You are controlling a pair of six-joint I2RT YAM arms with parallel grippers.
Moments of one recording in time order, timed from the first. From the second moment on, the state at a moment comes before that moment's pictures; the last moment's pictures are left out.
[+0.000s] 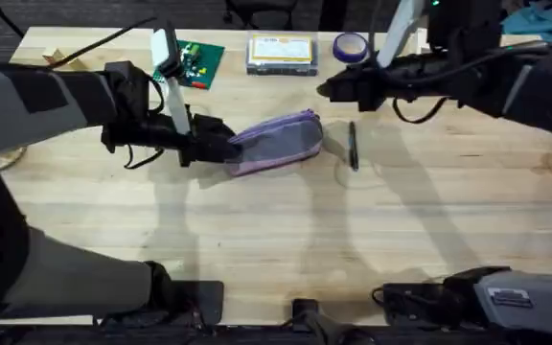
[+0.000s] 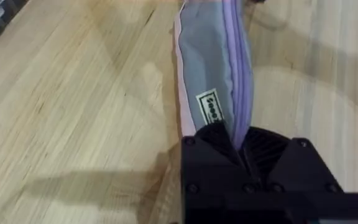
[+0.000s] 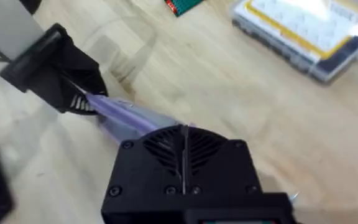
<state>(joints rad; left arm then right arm) 0.17 1.62 0.86 -0.71 1.03 1.23 0.23 1.48 1.00 -0.24 -0.67 -0.17</state>
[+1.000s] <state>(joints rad) 0.17 1.62 0.86 -0.71 1.03 1.23 0.21 1.46 1.09 -0.60 -0.71 0.05</state>
